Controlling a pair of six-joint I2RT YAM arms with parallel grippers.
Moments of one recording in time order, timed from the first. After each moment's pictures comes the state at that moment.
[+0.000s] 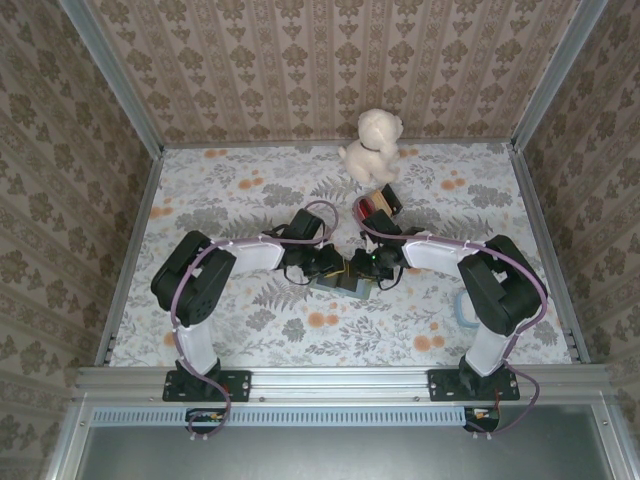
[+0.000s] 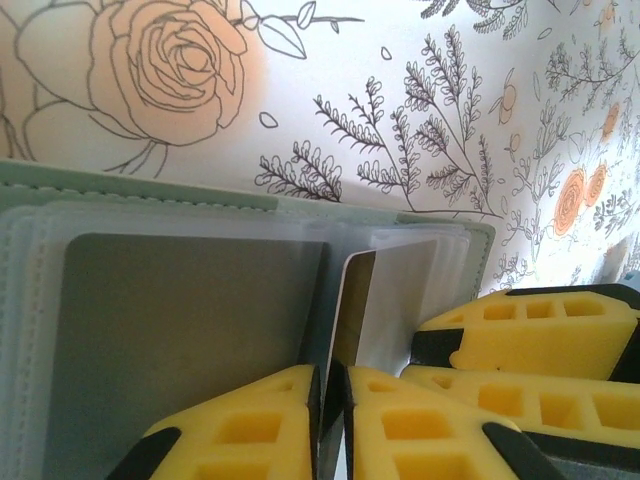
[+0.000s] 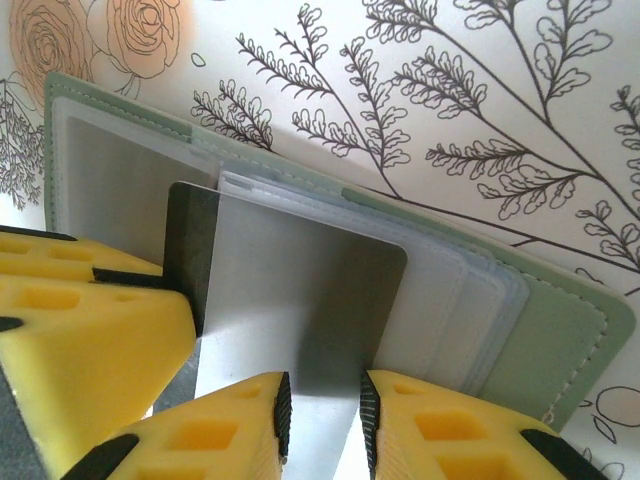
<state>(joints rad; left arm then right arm) -0.71 1.85 1.00 -0.13 0.49 -0.85 0.54 1.75 0.97 -0.39 -0.28 0.65</state>
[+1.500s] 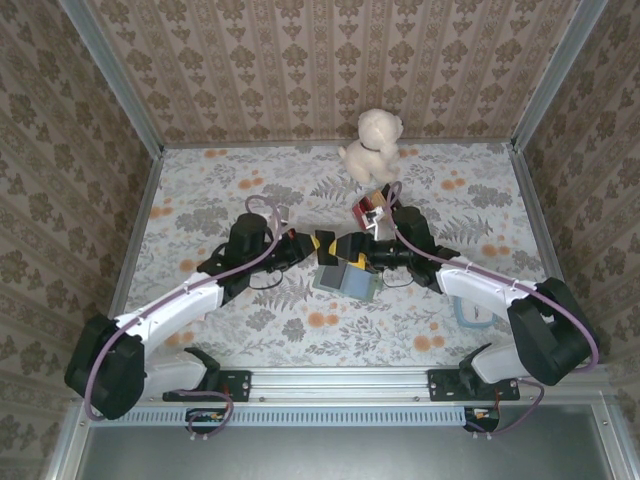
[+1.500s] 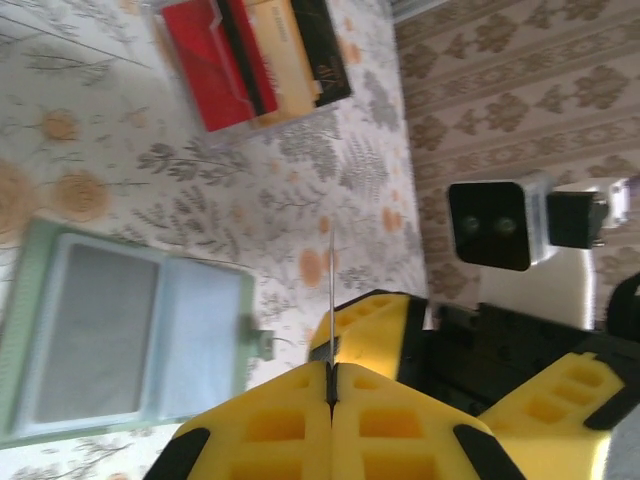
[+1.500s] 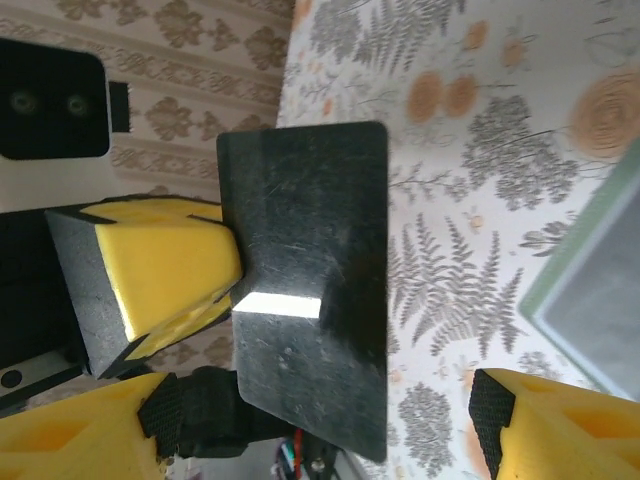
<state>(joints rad) -0.63 1.20 0.66 0.12 0.46 -1.01 0.52 1.40 0.71 0.23 -0.70 0.94</state>
